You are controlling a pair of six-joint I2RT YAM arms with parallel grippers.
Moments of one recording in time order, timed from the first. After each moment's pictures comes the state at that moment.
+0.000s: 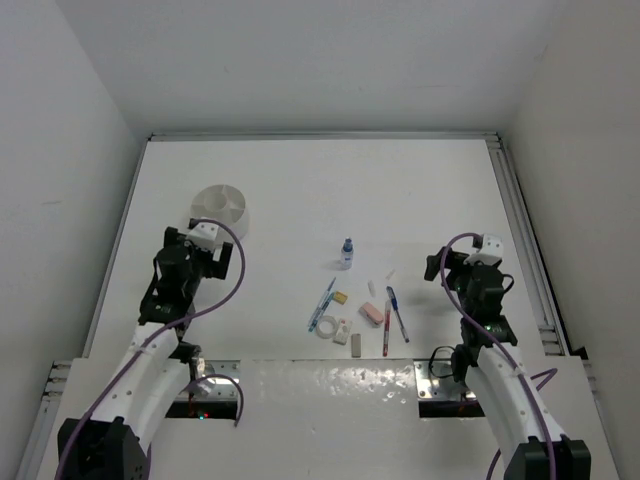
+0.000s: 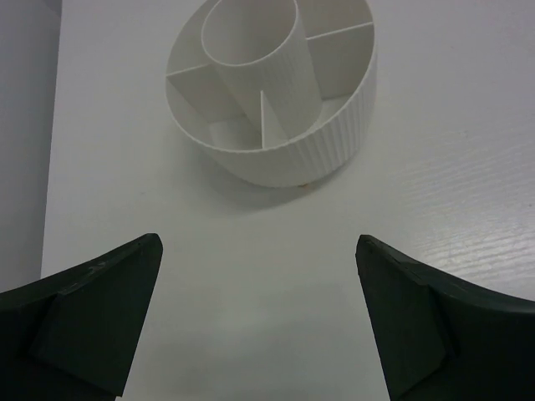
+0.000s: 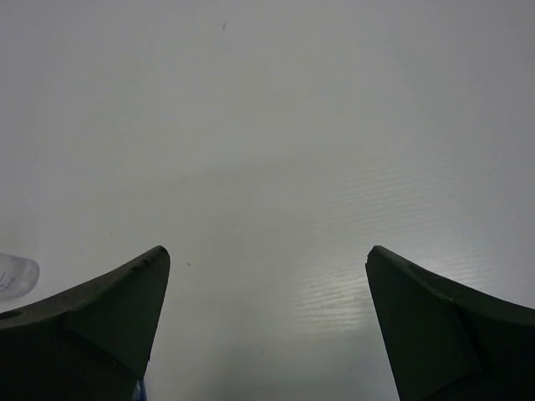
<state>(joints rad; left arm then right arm) -0.07 0.67 0.29 0.03 -0.07 0.29 0.03 0.54 0.07 0.14 0.06 0.24</state>
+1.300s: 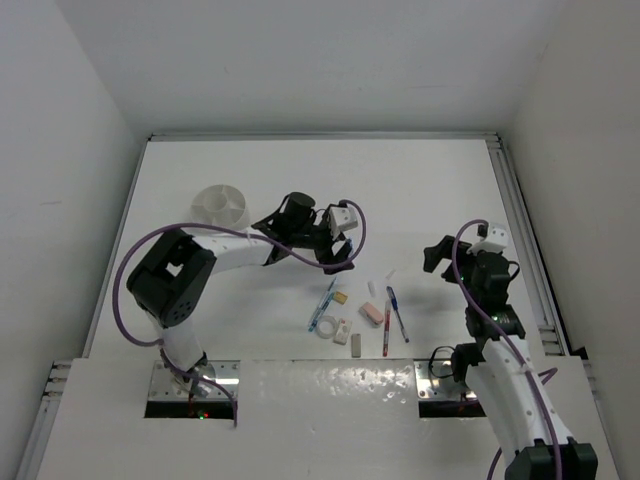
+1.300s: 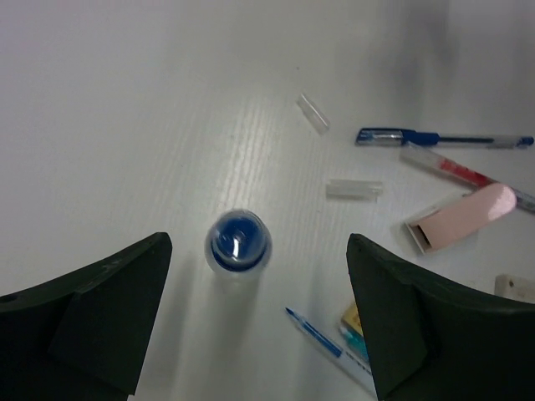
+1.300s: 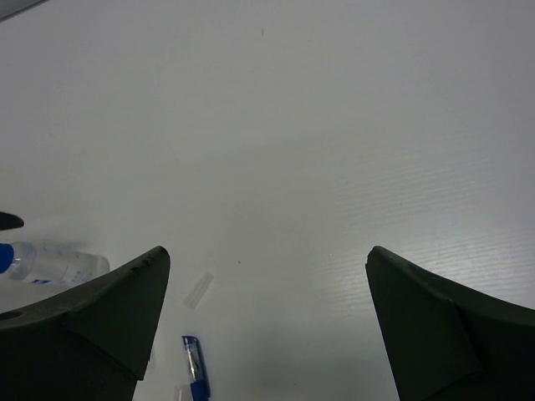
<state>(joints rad) -0.66 1.74 0.96 0.18 0.63 0.29 0.03 0.56 0.23 -0.03 0.00 0.34</state>
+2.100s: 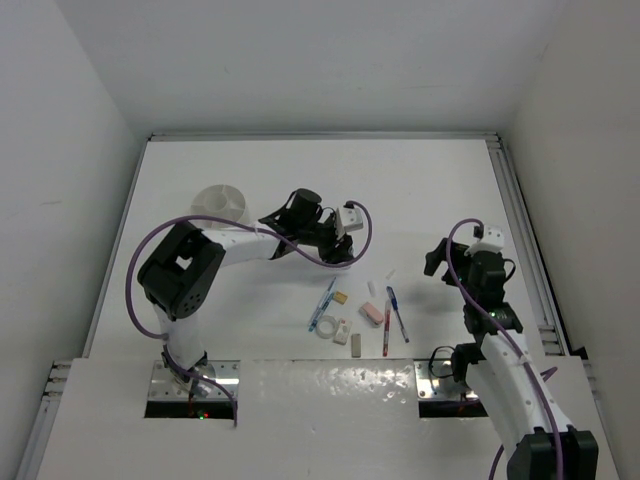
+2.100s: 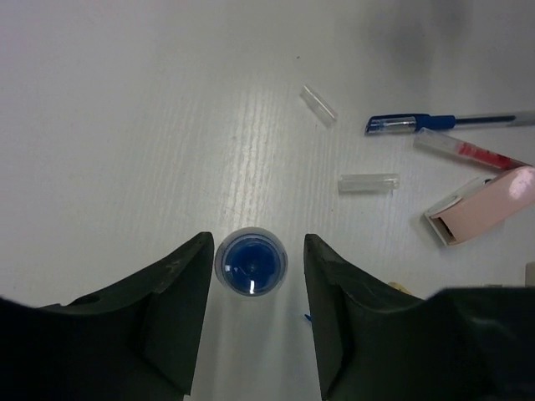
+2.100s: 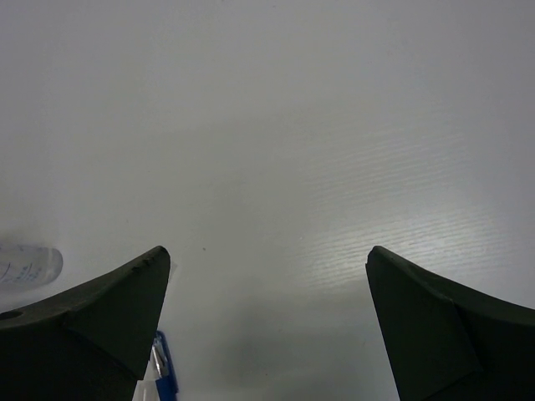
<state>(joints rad) -0.65 1.83 1.06 0.12 0.66 0.38 0.03 0.62 0.21 -0.04 0.05 0.30</state>
